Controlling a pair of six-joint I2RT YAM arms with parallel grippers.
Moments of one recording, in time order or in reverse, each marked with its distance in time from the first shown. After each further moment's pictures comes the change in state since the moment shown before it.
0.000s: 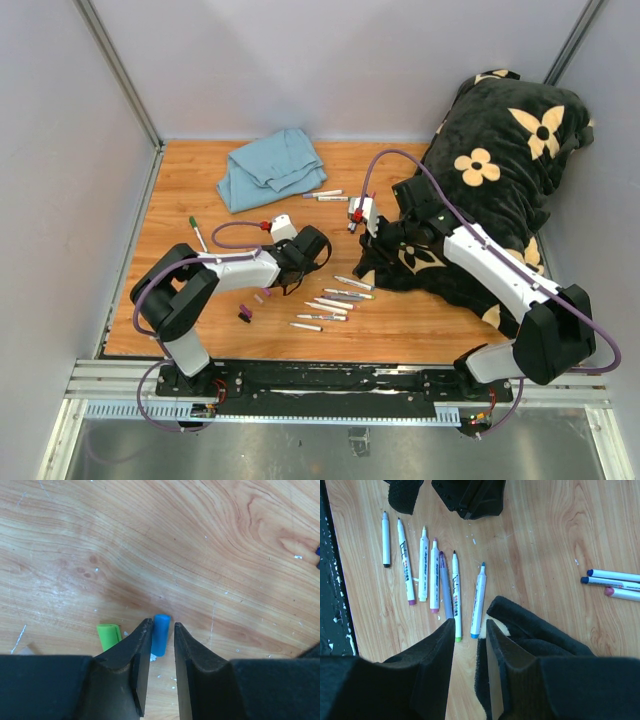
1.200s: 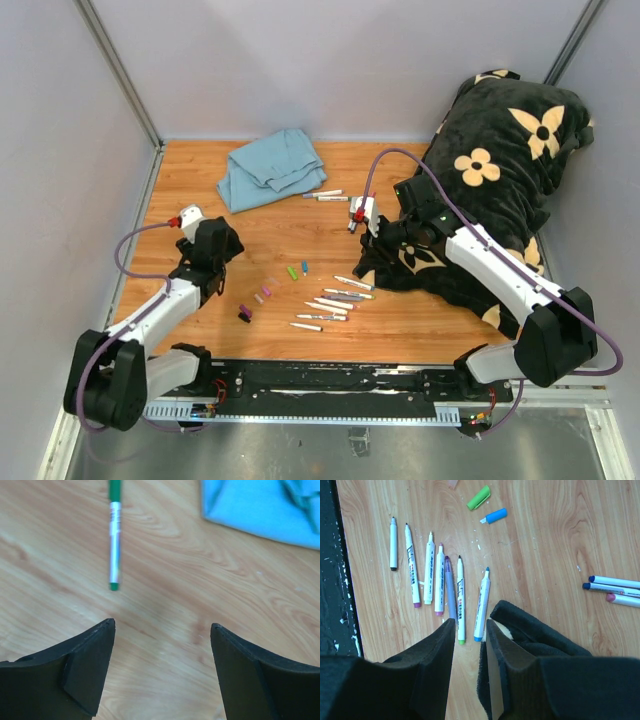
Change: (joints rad) left arm 0.488 -0.613 -0.367 0.142 0.005 0.485; right arm -0.005 -0.013 0.000 0.000 -0.031 0.000
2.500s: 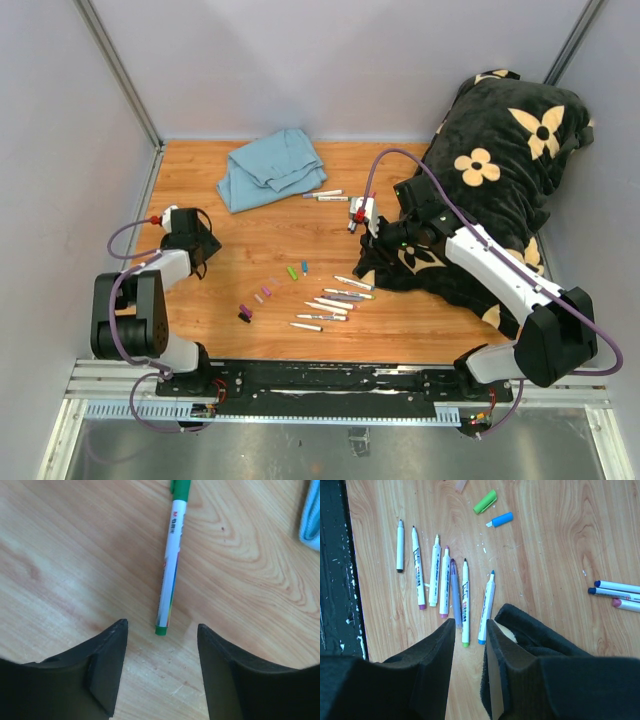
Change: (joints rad) left arm 0.389 0.372 0.111 0.043 0.331 0.036; right arm 0.000 0.000 -0.003 0.000 -0.030 0.000
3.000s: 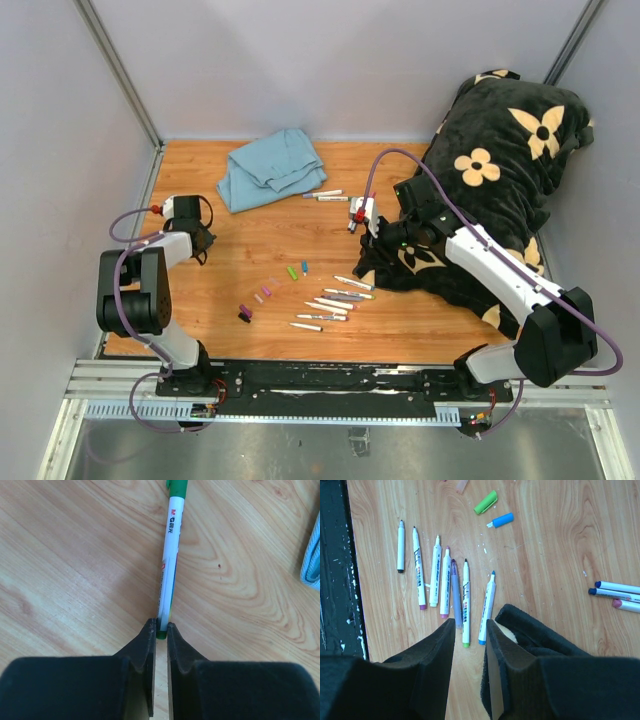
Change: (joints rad) left arm 0.001 0.159 0.161 -0.068 -0.056 -0.011; right arm 0.000 0.000 0.000 0.000 -0.003 0.000
